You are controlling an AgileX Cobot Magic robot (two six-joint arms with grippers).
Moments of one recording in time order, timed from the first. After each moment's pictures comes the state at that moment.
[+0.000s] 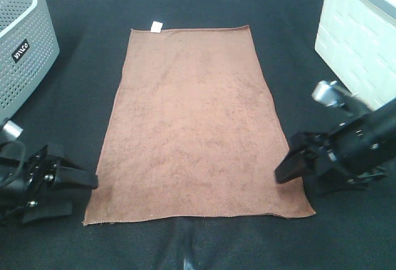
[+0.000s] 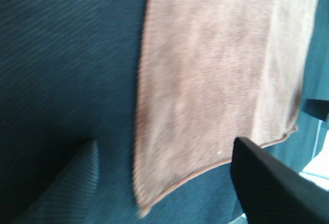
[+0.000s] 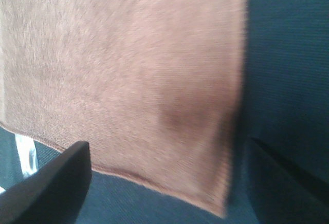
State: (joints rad) left arm 0.03 1.89 -0.46 -1.72 0.71 1.30; right arm 0.12 1.76 -0.67 0.99 0.56 -0.77
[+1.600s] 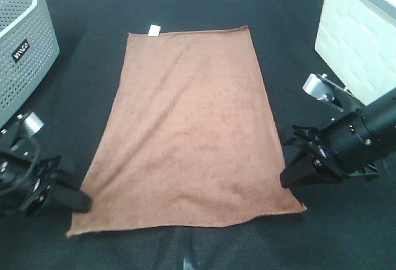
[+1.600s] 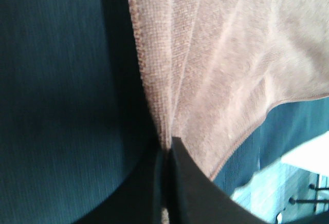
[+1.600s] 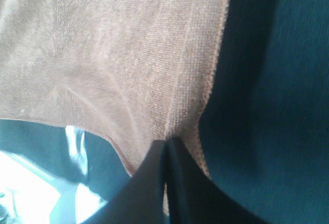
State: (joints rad) left arm -0.06 1.77 -0.50 -1.43 0.64 1.13; right arm 0.17 1.65 -0.65 0.98 0.61 -0.65
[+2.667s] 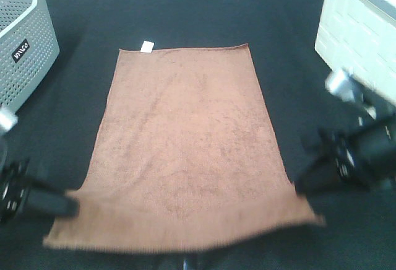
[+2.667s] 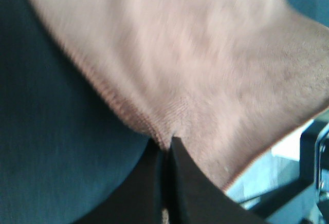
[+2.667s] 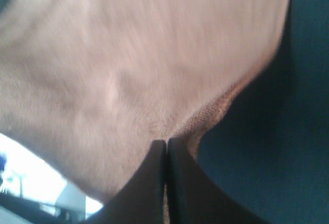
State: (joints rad) left arm -0.06 1.49 -0.41 -1.30 0.71 0.96; right arm 0.17 1.41 -0.58 0.89 0.70 -0.54
